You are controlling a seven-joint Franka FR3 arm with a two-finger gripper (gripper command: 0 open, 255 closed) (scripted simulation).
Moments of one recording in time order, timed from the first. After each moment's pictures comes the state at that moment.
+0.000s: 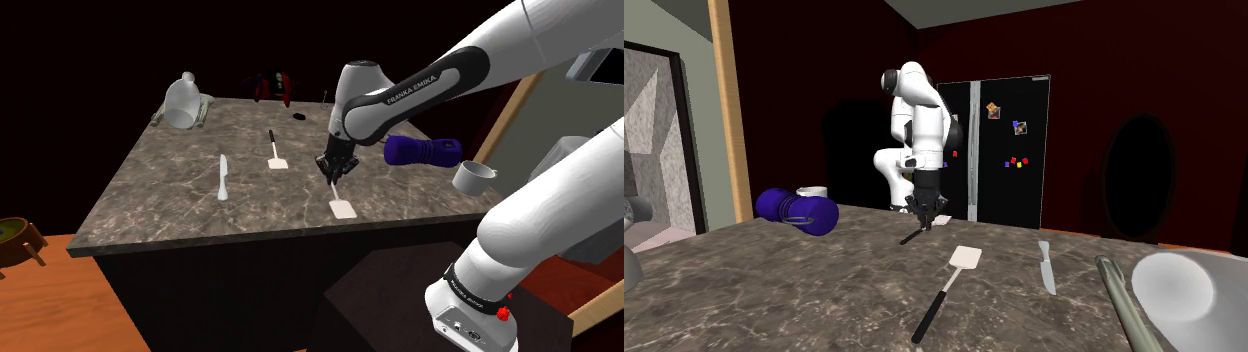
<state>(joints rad) -0.18 -0.24 0.35 -2.58 0.06 2.40 0.65</state>
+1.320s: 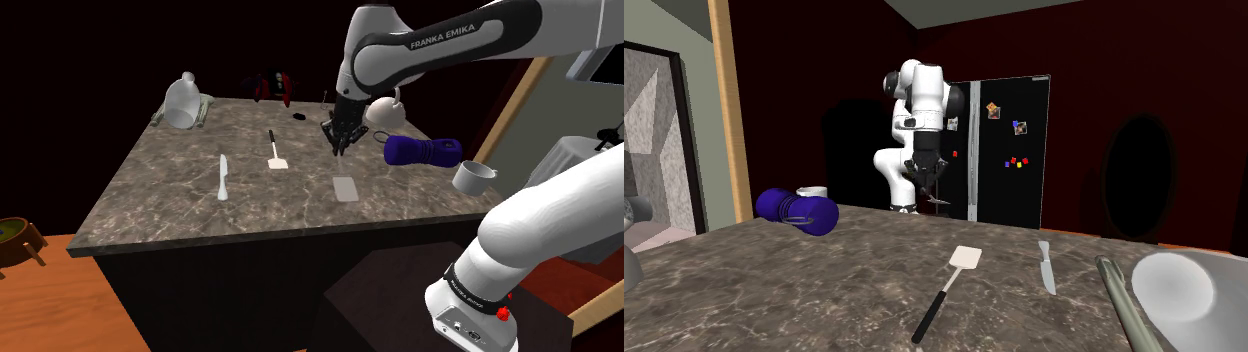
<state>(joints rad) -0.17 -0.39 0.31 -2.43 0.09 2.10 0.61</state>
